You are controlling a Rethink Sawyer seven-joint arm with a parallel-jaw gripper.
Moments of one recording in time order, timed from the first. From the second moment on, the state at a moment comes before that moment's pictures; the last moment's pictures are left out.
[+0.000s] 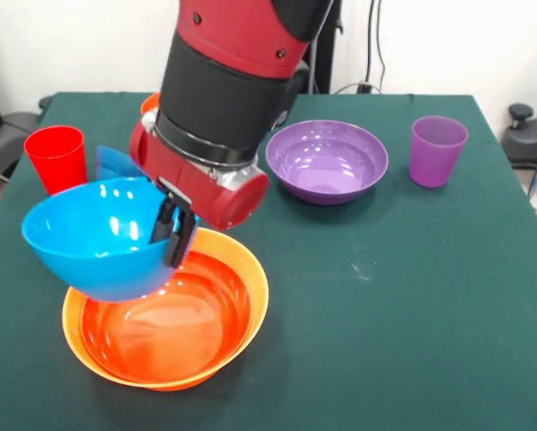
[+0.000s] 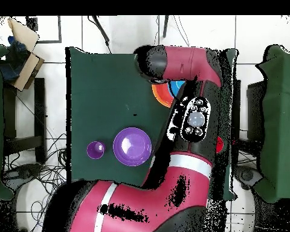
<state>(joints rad) -0.14 -0.31 -0.23 0.87 -0.12 0.82 2.30</state>
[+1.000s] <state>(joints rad) -0.15 -0.27 -0.12 0.82 -0.13 0.90 2.30</state>
